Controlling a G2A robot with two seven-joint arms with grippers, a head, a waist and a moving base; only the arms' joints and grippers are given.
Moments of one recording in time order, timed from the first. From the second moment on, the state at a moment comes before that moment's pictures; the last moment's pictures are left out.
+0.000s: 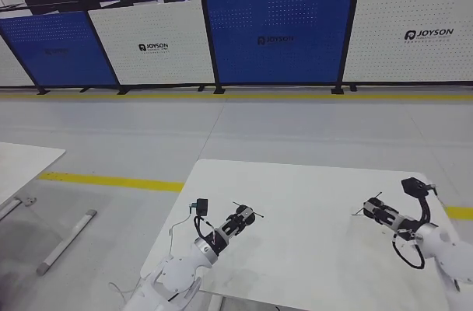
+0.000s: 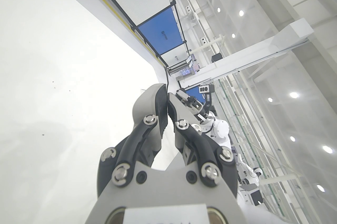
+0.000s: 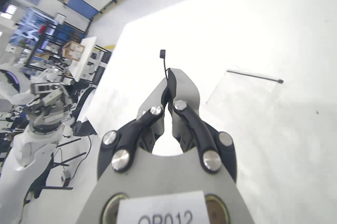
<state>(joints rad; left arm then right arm) 1.62 -1.17 -1.29 -1.75 -0.03 -0.20 -0.22 -1.28 -1.08 1.47 -1.55 -0.35 -0.18 0.77</state>
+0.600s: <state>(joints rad) 1.62 -1.17 -1.29 -1.75 -0.03 -0.20 -0.22 -1.39 -1.06 1.48 -1.66 -0.29 -0.34 0.78</state>
